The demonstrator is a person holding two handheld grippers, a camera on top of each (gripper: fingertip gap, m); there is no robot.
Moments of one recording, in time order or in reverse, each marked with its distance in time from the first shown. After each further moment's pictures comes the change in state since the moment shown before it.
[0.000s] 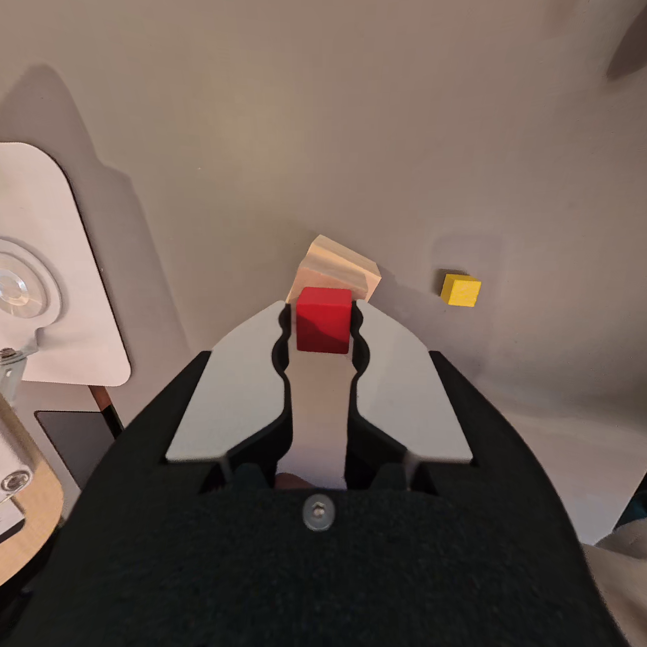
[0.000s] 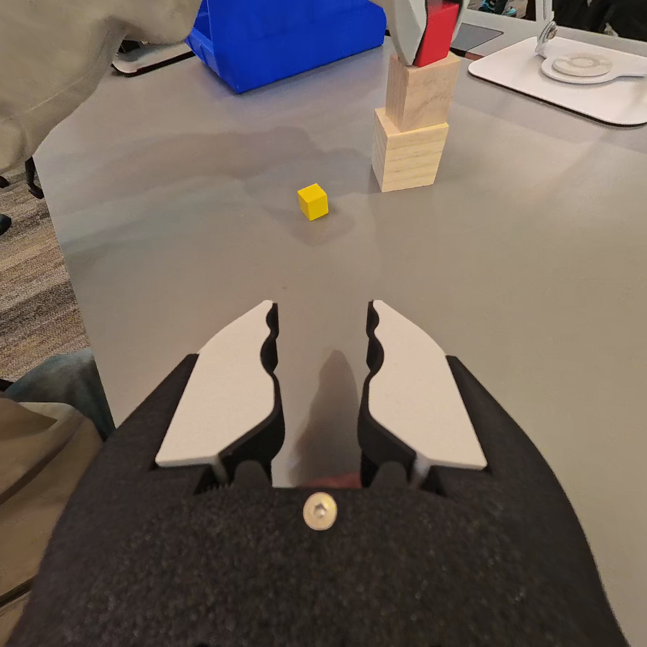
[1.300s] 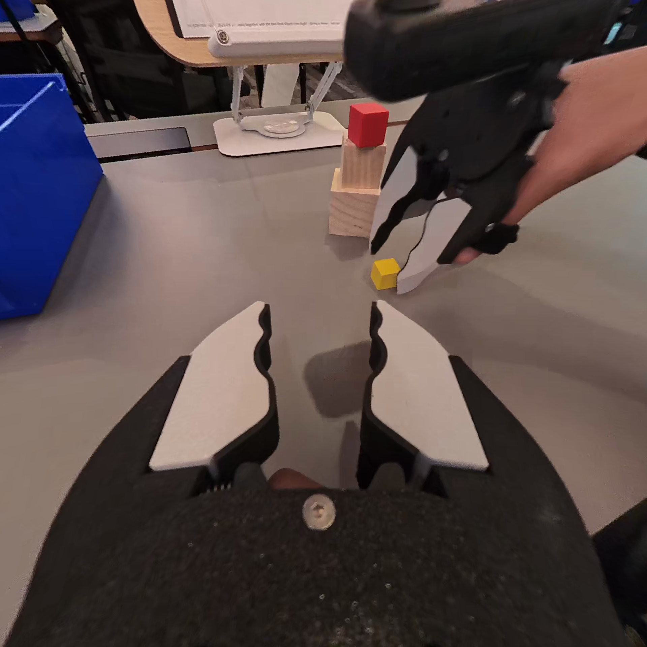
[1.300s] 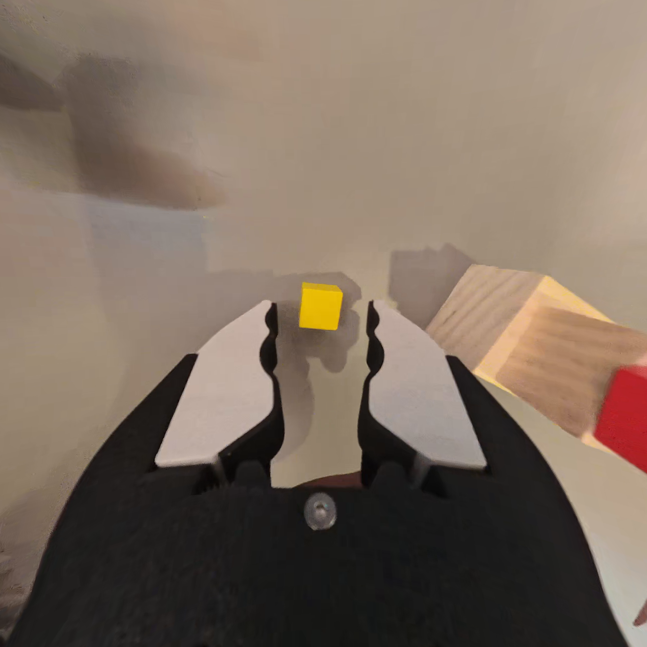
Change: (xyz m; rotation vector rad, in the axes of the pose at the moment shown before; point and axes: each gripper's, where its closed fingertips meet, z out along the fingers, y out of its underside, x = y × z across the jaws) left arm 0.169 0.098 -0.021 0.871 -0.750 -1.062; right arm -0.006 -0.023 0.143 -0.814 -0.269 -0.633
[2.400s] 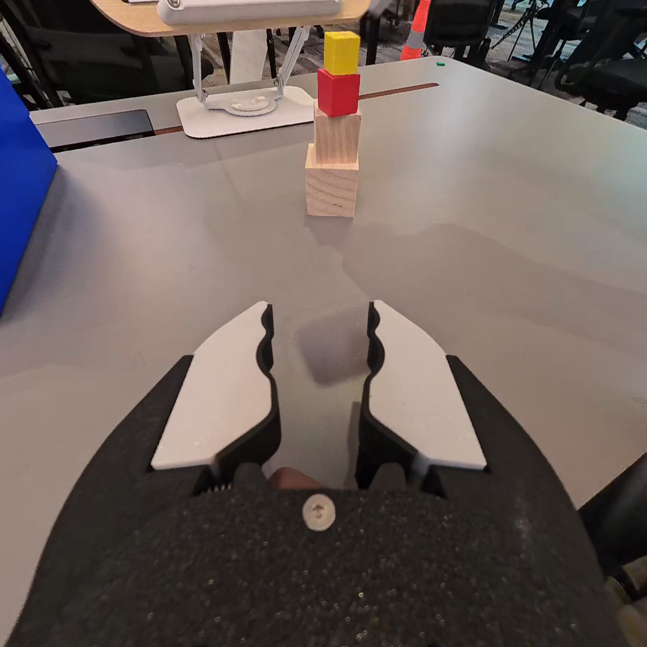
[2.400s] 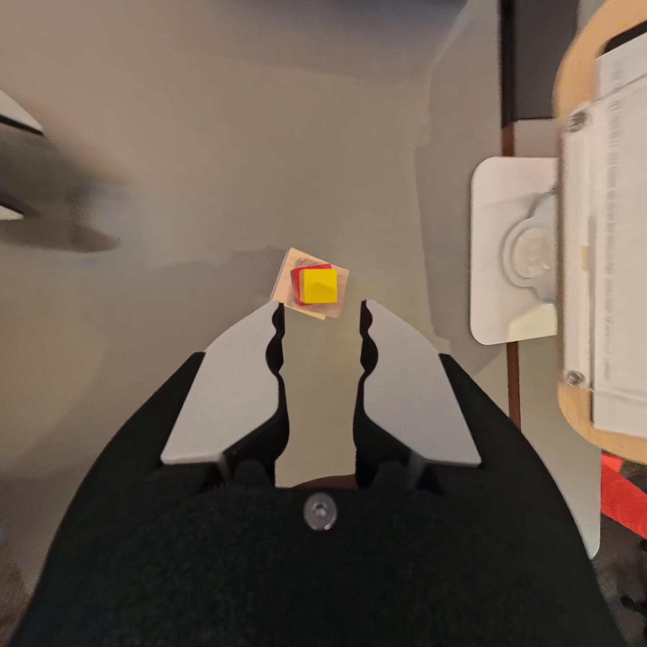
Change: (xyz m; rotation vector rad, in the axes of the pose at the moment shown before) left arm 0.010 0.013 0.003 -0.046 0.069 0.039; right arm 0.098 -0.013 -0.140 0.196 0.194 0.099
